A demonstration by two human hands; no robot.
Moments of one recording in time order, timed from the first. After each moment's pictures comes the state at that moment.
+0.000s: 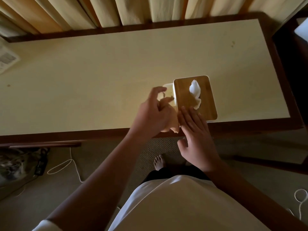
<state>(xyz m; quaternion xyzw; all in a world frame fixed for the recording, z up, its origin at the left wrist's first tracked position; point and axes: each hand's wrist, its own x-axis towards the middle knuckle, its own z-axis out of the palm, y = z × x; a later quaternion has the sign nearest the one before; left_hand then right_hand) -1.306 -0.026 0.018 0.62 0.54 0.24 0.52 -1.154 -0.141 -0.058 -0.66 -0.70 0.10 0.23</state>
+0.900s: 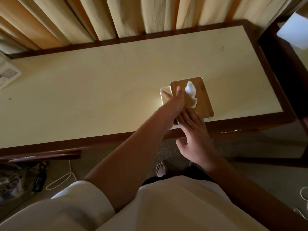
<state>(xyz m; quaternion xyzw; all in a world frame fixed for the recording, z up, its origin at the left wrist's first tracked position) -1.221 -0.012 0.017 0.38 0.64 0.08 0.66 -1.158 -0.140 -0.062 -0.67 -0.69 0.13 0.25</state>
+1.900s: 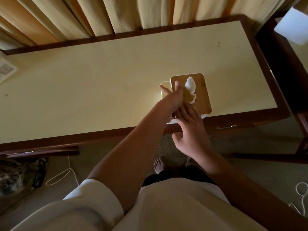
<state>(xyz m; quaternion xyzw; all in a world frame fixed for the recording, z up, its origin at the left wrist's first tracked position) -1.208 -0.012 0.014 0.41 0.65 0.04 0.64 -1.155 -0.141 -0.056 -0.70 -0.67 0.13 0.23</state>
